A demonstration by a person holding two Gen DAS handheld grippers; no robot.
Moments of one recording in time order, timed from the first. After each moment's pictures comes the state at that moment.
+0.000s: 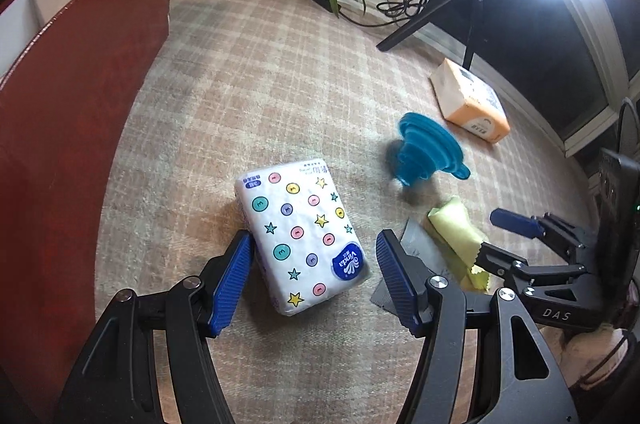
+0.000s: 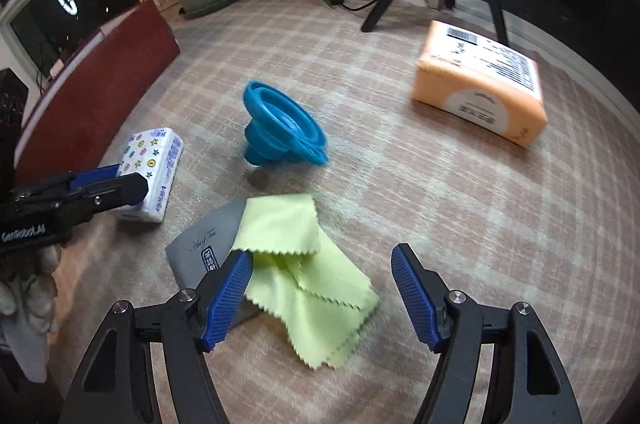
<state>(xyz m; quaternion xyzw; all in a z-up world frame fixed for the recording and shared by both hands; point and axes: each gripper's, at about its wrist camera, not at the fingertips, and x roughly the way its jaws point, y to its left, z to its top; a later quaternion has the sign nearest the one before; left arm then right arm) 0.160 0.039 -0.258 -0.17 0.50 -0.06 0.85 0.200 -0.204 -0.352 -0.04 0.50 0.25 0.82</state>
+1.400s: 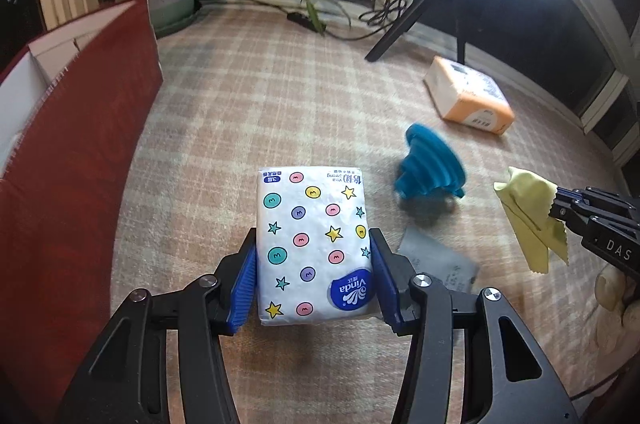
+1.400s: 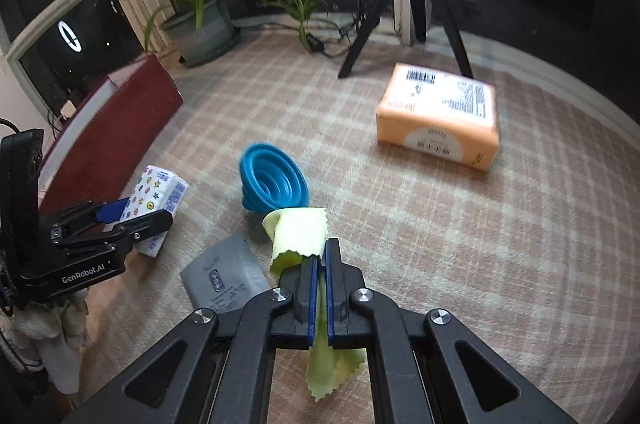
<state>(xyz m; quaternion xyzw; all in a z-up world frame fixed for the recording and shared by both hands) 0.158 0.015 -0.247 -0.09 0.47 -0.03 0.88 0.186 -0.238 -0.308 0.01 0.45 0.25 0.86</state>
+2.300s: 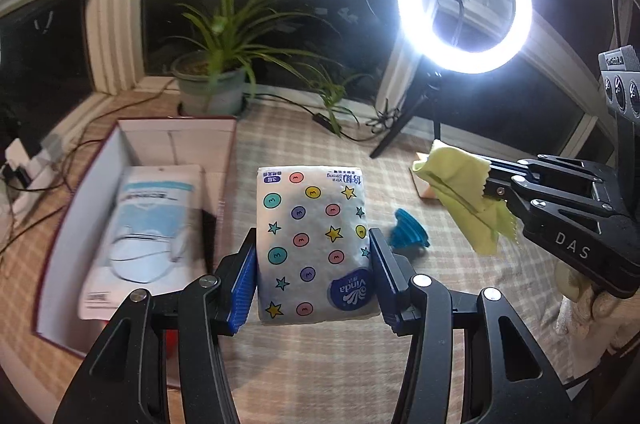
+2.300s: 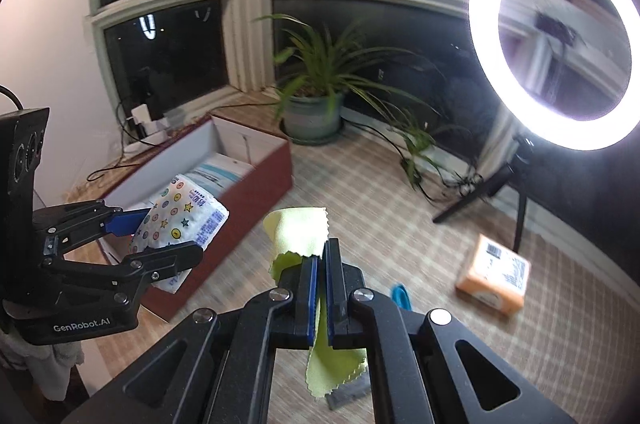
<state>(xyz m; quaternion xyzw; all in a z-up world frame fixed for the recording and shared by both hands) 0.085 0.088 -0.124 -0.10 0.36 -0.03 0.93 0.133 -0.112 -0.169 -0.08 0.32 0.32 0.89</state>
